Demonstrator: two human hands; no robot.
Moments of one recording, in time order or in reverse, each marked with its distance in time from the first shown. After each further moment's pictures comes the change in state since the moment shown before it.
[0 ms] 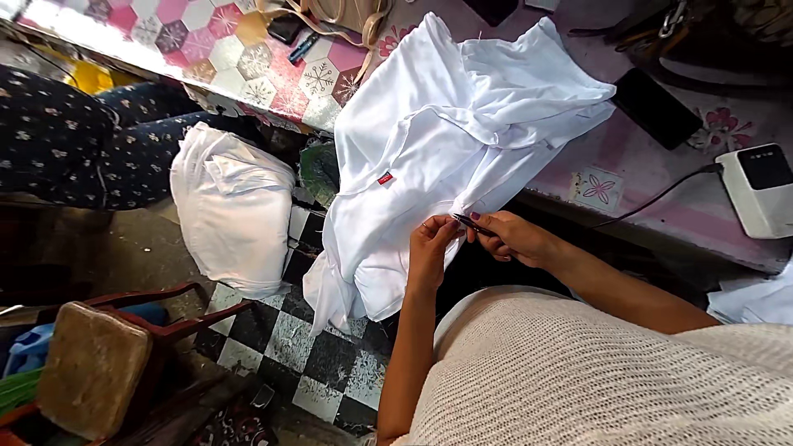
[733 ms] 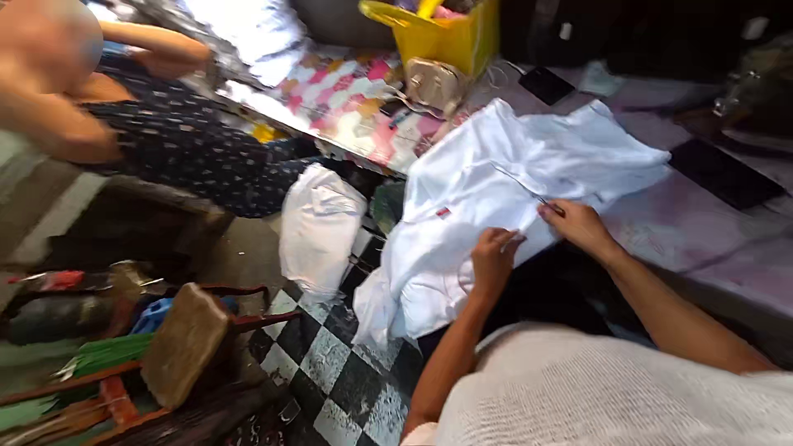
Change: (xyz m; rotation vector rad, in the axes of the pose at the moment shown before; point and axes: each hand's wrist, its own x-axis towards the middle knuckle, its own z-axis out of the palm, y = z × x) left_hand 0.031 -0.027 0.025 1.001 0.125 0.891; right_hand 0.027 -0.031 -0.063 -0.910 0.608 -0.453
